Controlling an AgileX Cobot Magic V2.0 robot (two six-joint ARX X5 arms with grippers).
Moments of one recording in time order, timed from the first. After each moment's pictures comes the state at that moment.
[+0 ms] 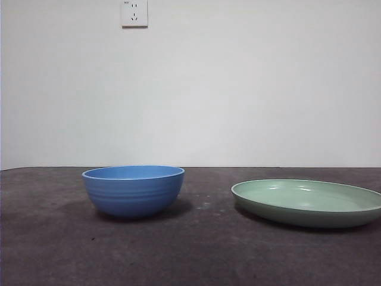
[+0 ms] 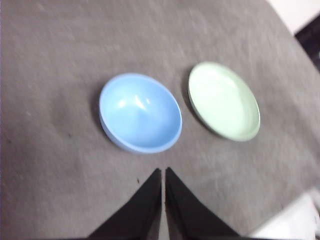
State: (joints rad) left arm -0.04 0.73 0.90 -0.87 0.61 -0.07; right arm 0.06 0.69 0.90 -0.97 -0.52 -0.03
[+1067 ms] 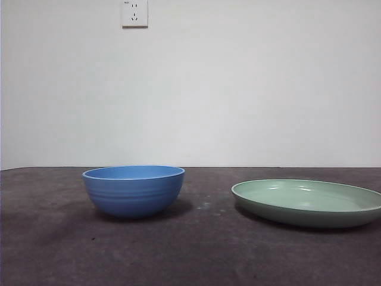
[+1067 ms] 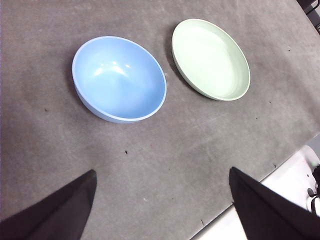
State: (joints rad) left arm -0.12 0.76 0.91 -0.95 0.61 0.01; right arm 0.10 0.70 0.90 -1.03 -0.52 -0.07
